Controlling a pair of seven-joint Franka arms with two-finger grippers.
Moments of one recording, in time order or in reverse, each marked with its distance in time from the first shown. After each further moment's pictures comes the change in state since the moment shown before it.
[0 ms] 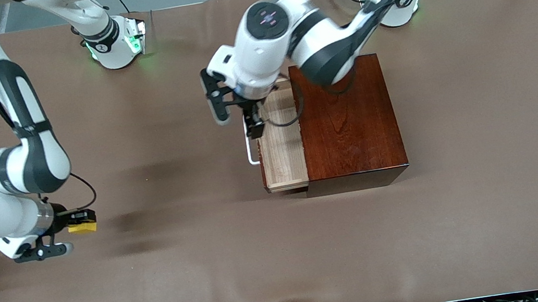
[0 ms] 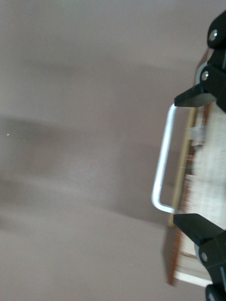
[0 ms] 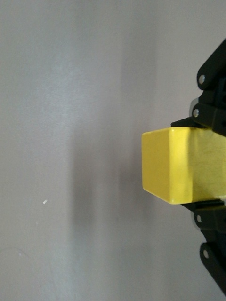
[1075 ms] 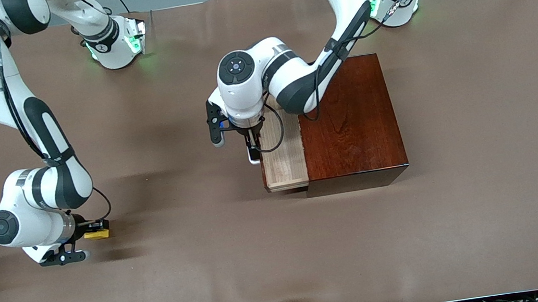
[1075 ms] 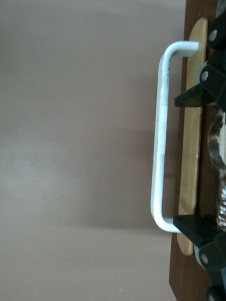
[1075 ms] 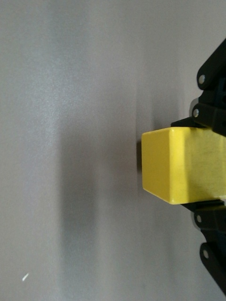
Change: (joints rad) left arm -0.139 0.118 0.168 0.046 0.081 -0.080 0.113; right arm -0.029 0.153 0.000 0.007 0.002 0.111 0.039
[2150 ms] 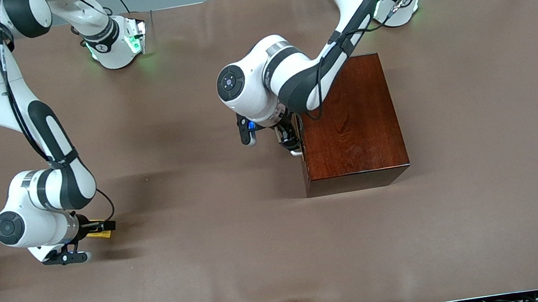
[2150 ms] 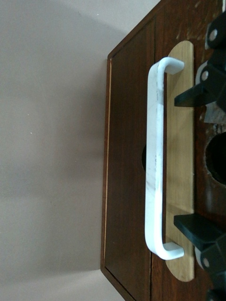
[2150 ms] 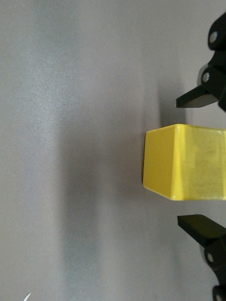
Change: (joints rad) left arm 0.013 -0.008 0.005 0.034 0.134 -0.419 0.005; right arm -0.002 0.018 0.003 0.006 0.000 0.008 0.042
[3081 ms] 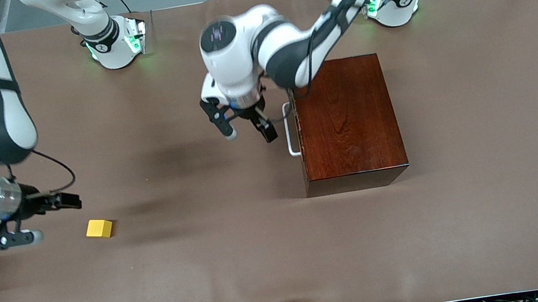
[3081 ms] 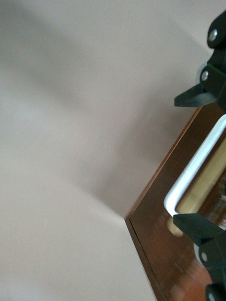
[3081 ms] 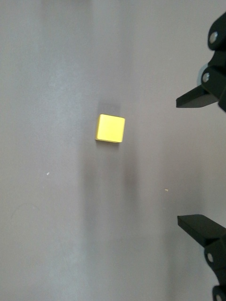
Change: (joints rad) left arm -0.003 -0.137 -0.061 0.009 0.000 0.227 -0.656; right arm 0.045 -0.423 0.013 0.043 -0.008 -0.423 -0.006
